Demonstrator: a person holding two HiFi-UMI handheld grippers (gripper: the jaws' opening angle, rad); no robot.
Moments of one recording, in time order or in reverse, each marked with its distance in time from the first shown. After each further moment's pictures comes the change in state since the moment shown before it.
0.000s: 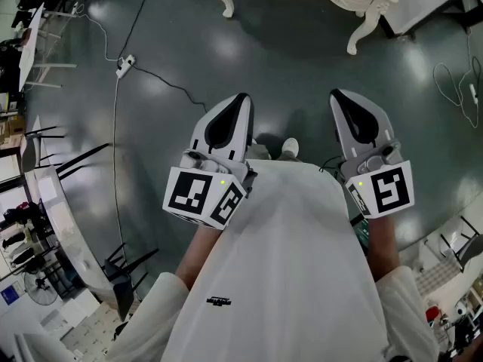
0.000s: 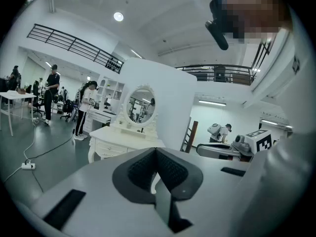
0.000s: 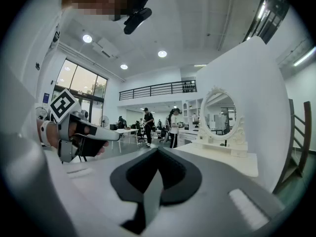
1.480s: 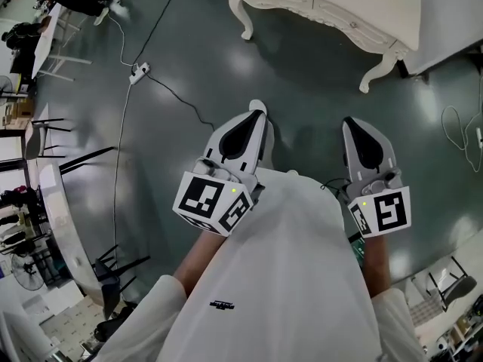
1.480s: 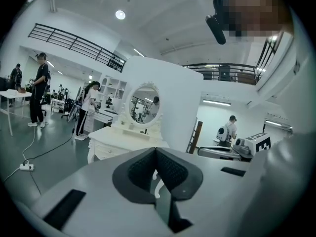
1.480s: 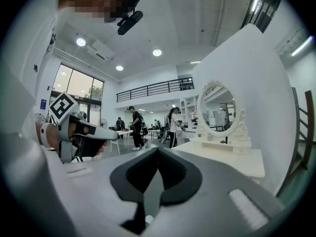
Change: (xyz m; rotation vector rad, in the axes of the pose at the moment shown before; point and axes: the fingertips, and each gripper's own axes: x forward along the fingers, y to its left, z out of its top) left arm 0.079 0.034 0.021 -0.019 0.004 0.030; right arm 0.058 -0.071 -0.008 0.064 0.002 0.003
